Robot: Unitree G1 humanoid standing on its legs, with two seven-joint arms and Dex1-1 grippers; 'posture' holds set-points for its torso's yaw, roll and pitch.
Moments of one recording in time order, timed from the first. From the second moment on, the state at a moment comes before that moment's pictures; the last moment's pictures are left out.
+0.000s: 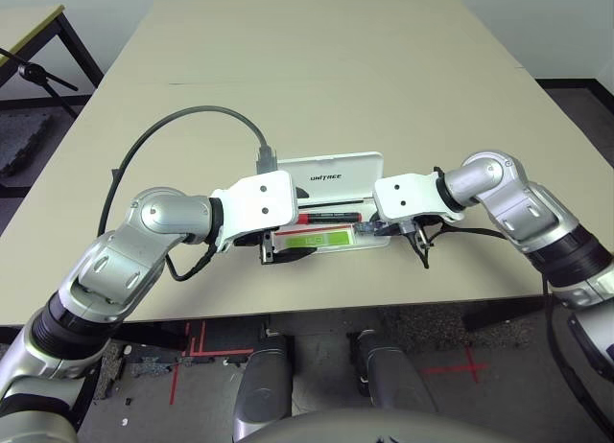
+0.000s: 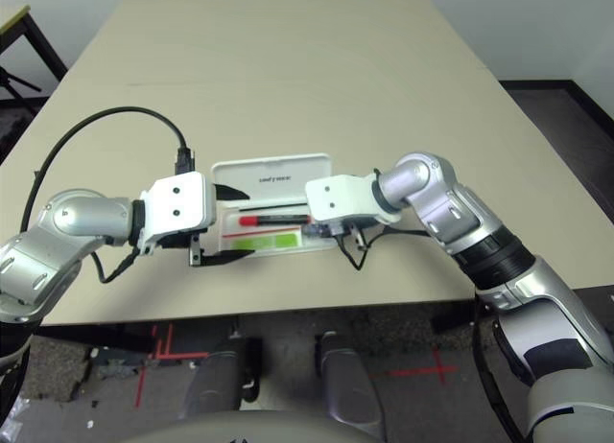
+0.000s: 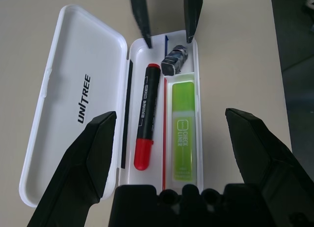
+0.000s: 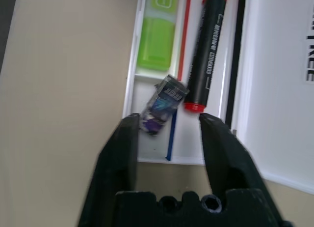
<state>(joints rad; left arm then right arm) -0.43 0.83 -0.25 -0.57 -0.26 0.66 -0.97 -0.73 -0.71 0.47 0.02 -0.08 0.20 1.35</state>
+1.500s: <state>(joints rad) -0.39 0.86 -0.25 -0.55 -0.24 0.64 -0.97 -0.66 -0.81 0.31 0.06 0.03 0.18 1.42</state>
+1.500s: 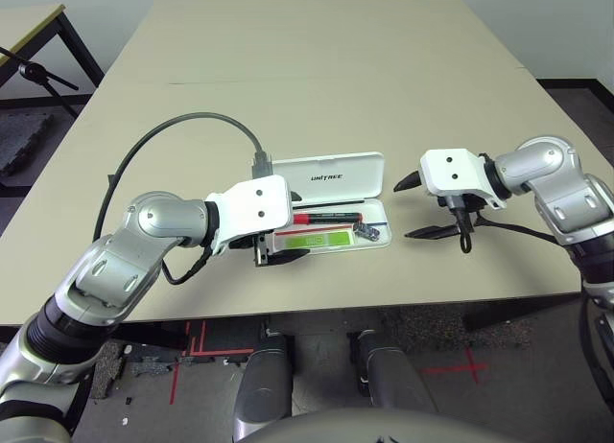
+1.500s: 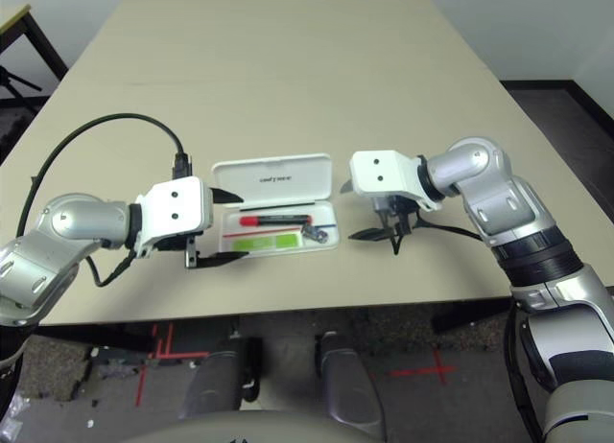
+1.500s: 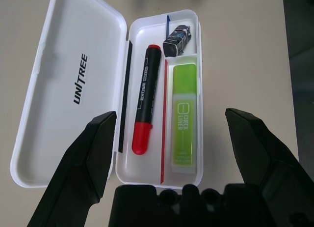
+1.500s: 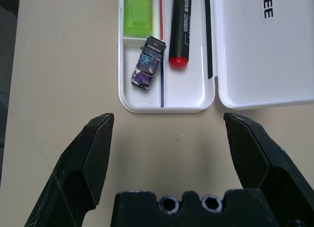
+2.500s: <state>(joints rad) -0.40 0.82 -0.17 -0.19 -0.15 0.48 -0.89 -0.58 -0.93 0.14 0.16 0.12 0.27 1.38</state>
